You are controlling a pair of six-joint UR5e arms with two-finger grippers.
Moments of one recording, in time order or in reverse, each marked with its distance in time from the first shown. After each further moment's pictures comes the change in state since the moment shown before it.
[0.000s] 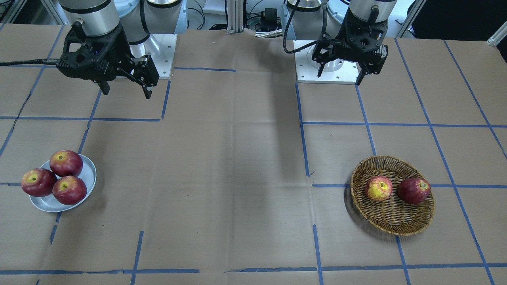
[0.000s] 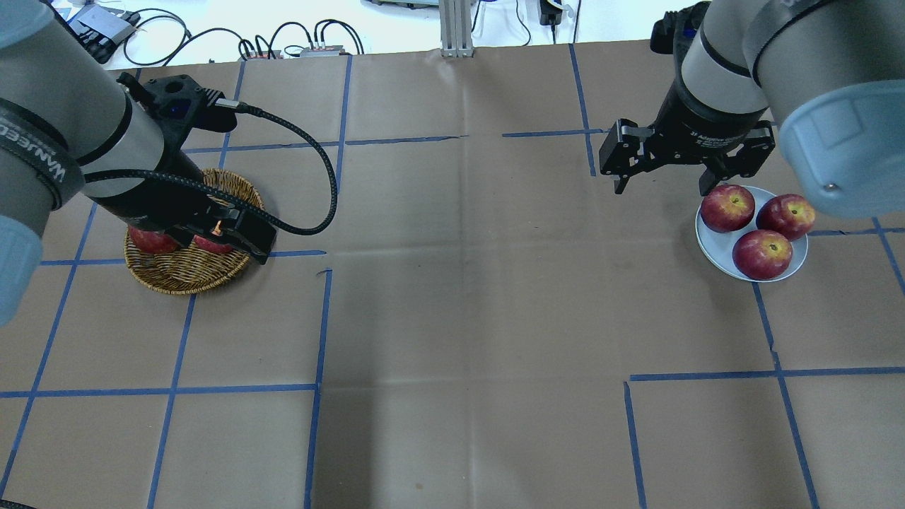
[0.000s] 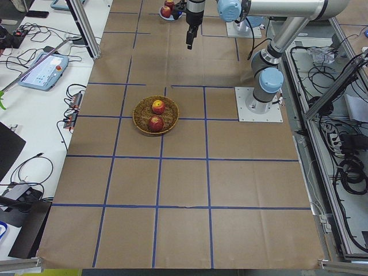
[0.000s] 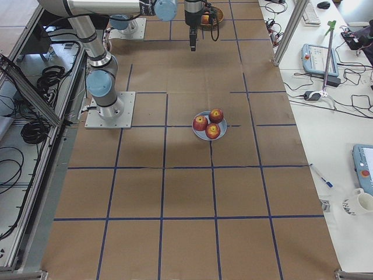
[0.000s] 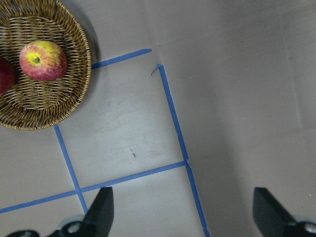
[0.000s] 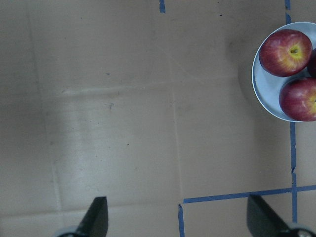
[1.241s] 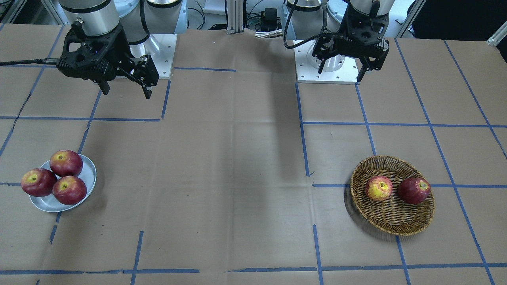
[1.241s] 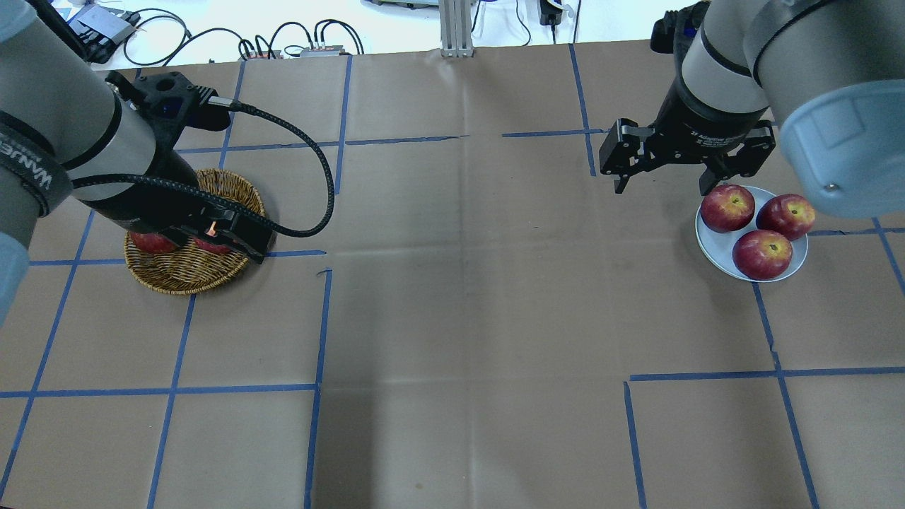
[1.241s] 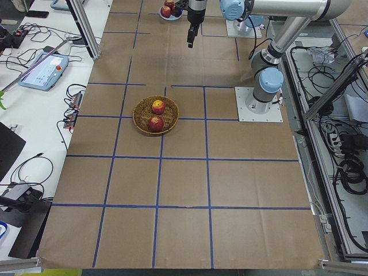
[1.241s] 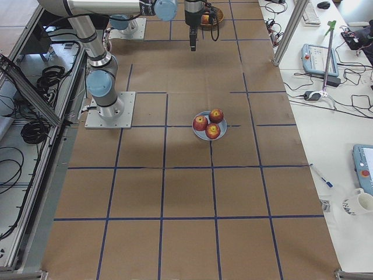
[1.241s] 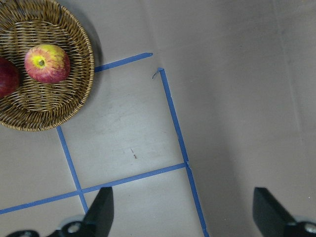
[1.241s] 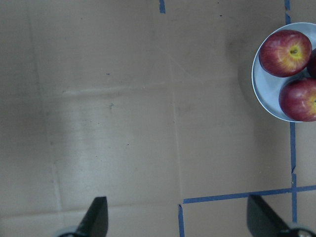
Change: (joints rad) left arm 0.000 0.016 -0.003 0.005 0.000 -0.004; right arm 0.000 -0.001 0.000 0.000 0.000 -0.001
